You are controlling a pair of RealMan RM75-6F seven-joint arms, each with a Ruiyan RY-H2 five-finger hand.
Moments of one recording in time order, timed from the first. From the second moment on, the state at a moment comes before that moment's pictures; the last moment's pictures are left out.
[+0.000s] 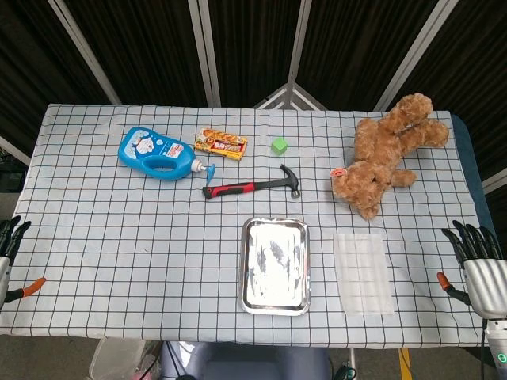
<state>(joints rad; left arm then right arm) -0.06 -1.09 -0.04 -1.60 1.49 1.51 0.06 0.09 -1.07 0.05 -1.52 -1.55 1.49 0.03</state>
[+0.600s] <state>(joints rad) -0.06 -1.09 -0.04 -1.60 1.49 1.51 0.06 0.09 -1.08 0.01 -1.55 -1.61 1.47 -0.02</state>
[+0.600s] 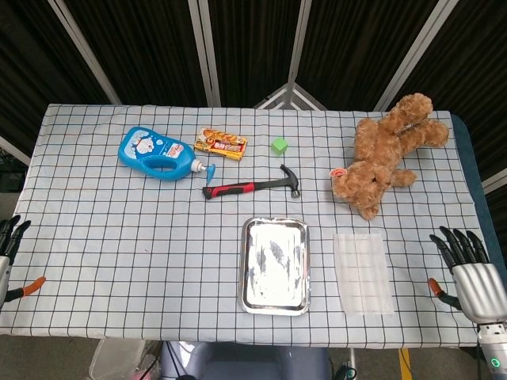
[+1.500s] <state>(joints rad) -0.06 -1.09 -0.04 -1.61 1.49 1.51 0.04 0.05 -1.33 -0.08 -1.53 -1.57 1.33 -0.43</state>
